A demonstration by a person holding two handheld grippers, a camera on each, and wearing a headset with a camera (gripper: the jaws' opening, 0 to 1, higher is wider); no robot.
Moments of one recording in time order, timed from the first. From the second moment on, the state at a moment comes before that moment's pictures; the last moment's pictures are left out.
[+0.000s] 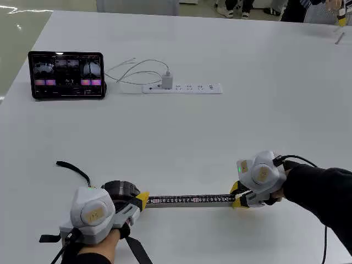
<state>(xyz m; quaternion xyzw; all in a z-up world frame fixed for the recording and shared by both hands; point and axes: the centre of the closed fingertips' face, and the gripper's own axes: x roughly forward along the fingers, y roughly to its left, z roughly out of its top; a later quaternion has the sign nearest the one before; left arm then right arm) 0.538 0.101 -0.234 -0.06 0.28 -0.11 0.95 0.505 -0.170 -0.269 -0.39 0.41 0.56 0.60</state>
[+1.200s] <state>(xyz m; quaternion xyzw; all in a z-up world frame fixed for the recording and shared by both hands) 0.537 0.098 -0.238 -0.04 0.29 -0.11 0.95 0.507 -0.164 -0.270 -0.37 0.44 0.54 0.61</state>
